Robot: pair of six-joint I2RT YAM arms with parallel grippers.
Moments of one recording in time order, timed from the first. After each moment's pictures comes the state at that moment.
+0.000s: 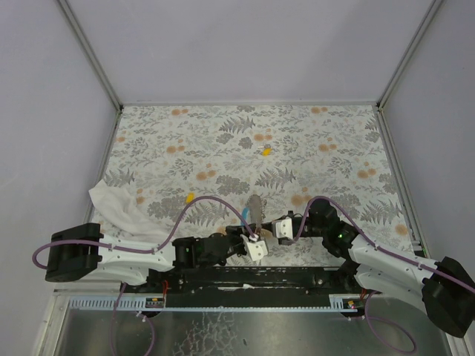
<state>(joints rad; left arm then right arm) -1.41 1.17 0.39 0.48 -0.39 0.51 0.77 0.89 0.26 0.26 -0.67 -0.77</state>
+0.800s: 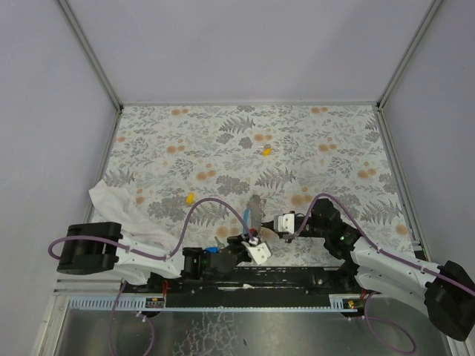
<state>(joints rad) -1.54 1.29 0.38 0.62 -0.68 0.30 0.77 0.86 0.24 0.30 -0.63 -0.62</state>
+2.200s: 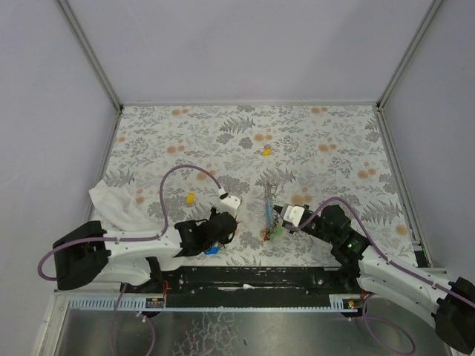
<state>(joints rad) -1.19 1.20 0.49 -0.09 -0.53 -0.49 0.78 0.69 0.19 0.34 -0.25 -0.55</state>
